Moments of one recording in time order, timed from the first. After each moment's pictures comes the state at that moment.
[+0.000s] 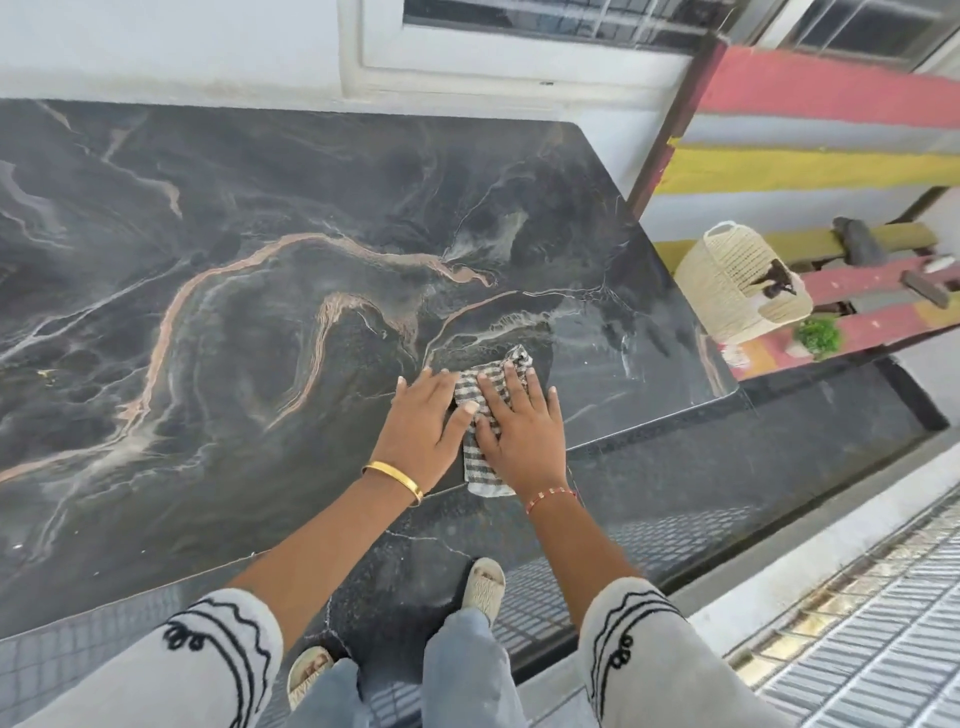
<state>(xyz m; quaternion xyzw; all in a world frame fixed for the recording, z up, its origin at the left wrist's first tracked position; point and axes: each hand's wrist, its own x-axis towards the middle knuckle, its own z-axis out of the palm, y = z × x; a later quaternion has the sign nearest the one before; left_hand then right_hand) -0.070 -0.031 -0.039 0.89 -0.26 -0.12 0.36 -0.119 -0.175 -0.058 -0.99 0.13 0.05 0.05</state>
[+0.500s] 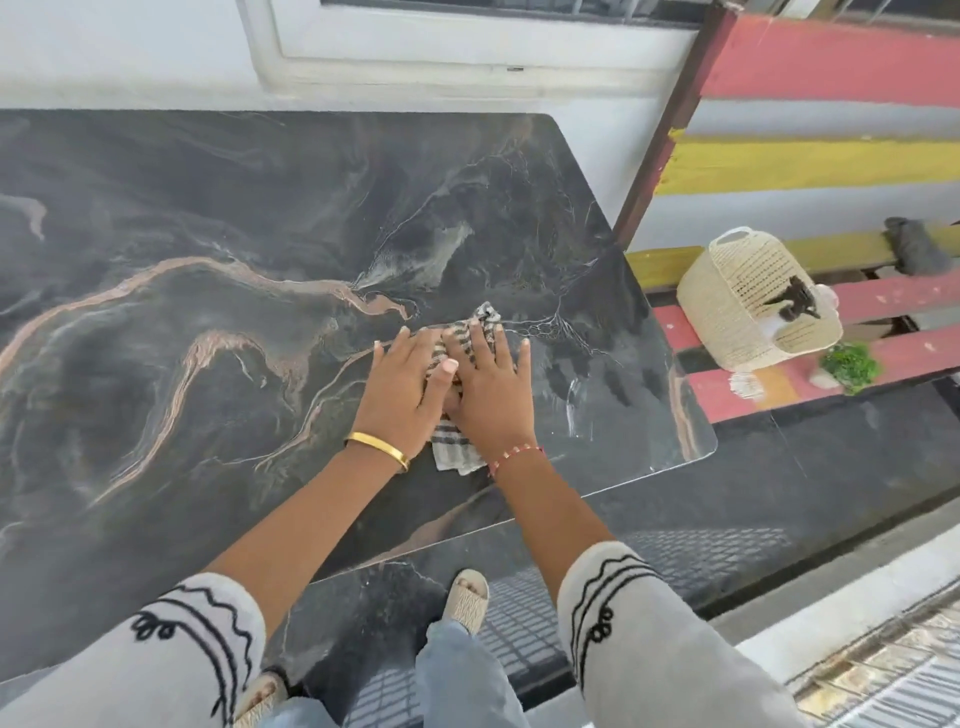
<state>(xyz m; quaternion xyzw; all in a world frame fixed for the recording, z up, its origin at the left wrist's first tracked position) -0.007 -0.169 -0.035 0.90 -0.20 -0.07 0.38 -0.027 -0.293 -0.058 -1.00 0.06 0.06 0.01</state>
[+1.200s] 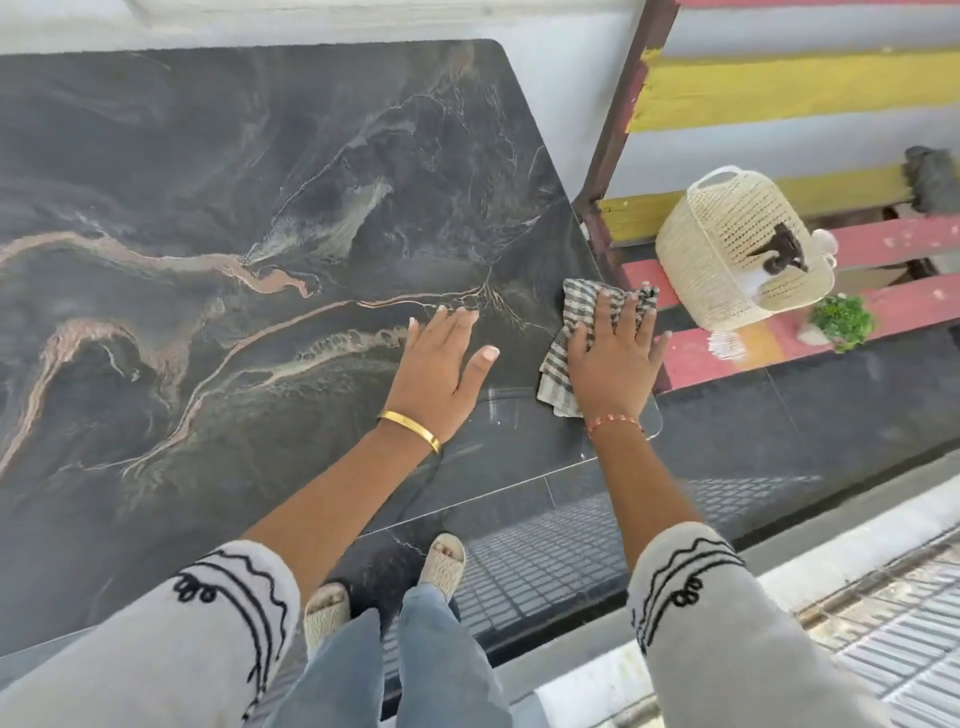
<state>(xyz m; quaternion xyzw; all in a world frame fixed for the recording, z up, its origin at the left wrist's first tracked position) -0.025 -0.295 -0.041 0.90 -0.24 -0.12 0.36 -0.058 -0.491 -0.069 -0.94 0.33 0.03 0.03</state>
